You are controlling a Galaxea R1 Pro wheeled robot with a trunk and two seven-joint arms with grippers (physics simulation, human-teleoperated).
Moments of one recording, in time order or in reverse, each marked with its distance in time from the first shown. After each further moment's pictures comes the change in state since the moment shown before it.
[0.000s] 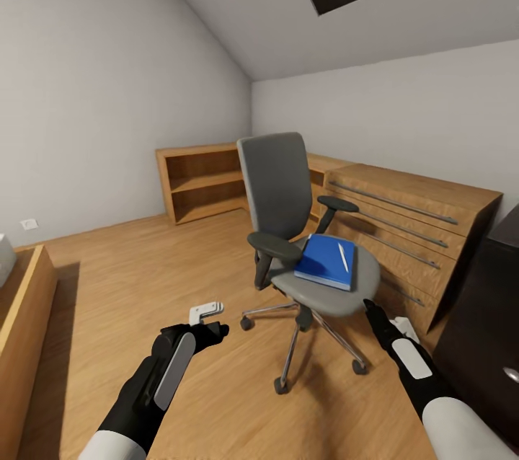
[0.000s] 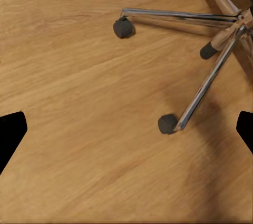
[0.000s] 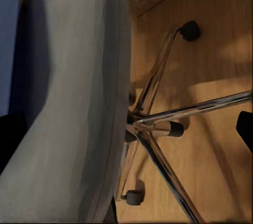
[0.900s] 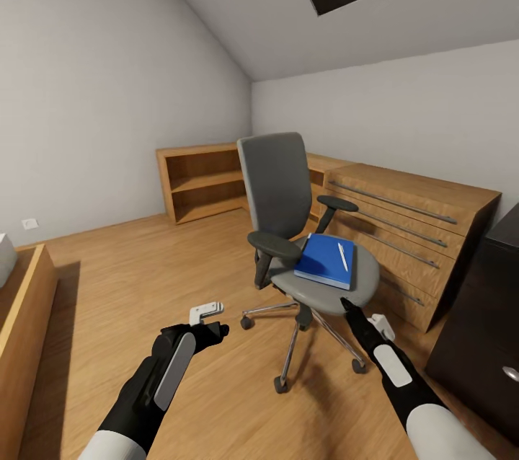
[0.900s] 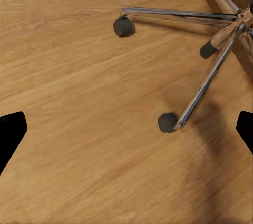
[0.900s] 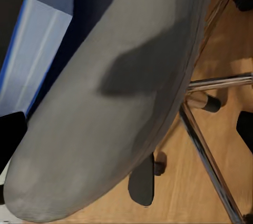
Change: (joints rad) left arm 0.000 0.000 -0.002 0.000 0.000 0.000 0.000; right arm 0.024 0.065 0.049 -0.003 0.067 -0.003 0.148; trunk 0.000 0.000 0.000
